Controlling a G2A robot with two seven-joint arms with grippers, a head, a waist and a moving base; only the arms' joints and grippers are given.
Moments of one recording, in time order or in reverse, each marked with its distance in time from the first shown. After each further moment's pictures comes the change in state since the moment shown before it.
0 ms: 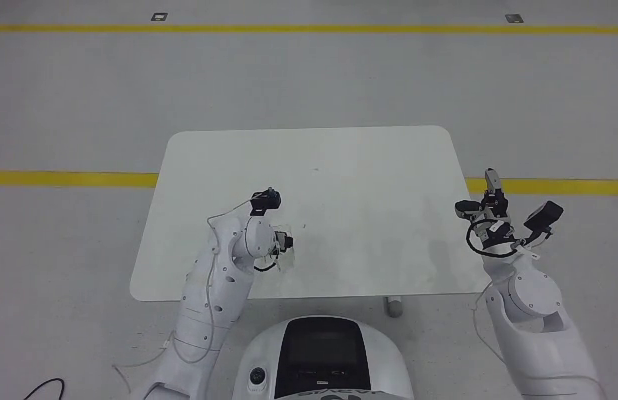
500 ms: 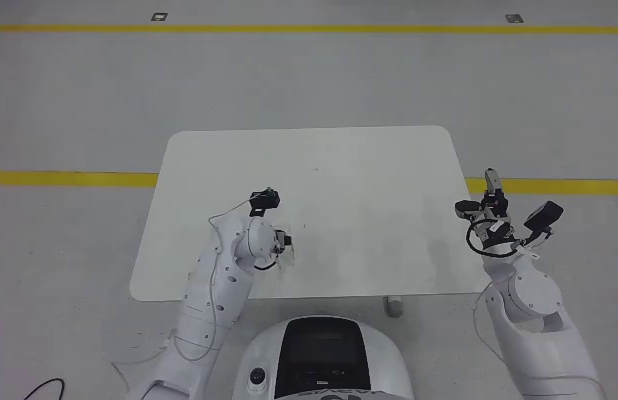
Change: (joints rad) left arm -0.008 0.010 0.017 0.034 0.031 0.034 0.041; right arm 0.000 0.000 0.000 0.000 0.000 0.000 0.000
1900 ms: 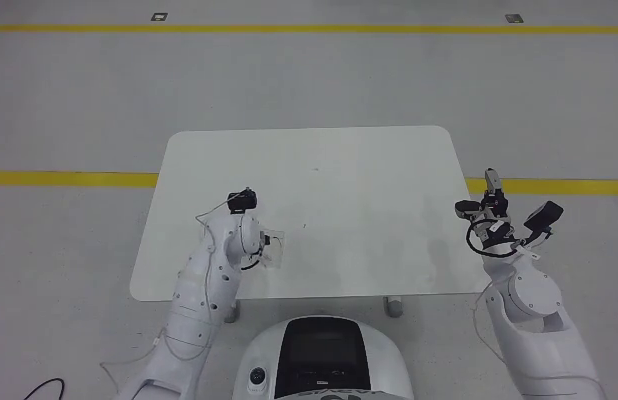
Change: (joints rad) left arm -0.001 0.037 -0.022 -0.015 0.100 0.083 -0.078; right arm 0.000 0.000 0.000 0.000 0.000 0.000 0.000
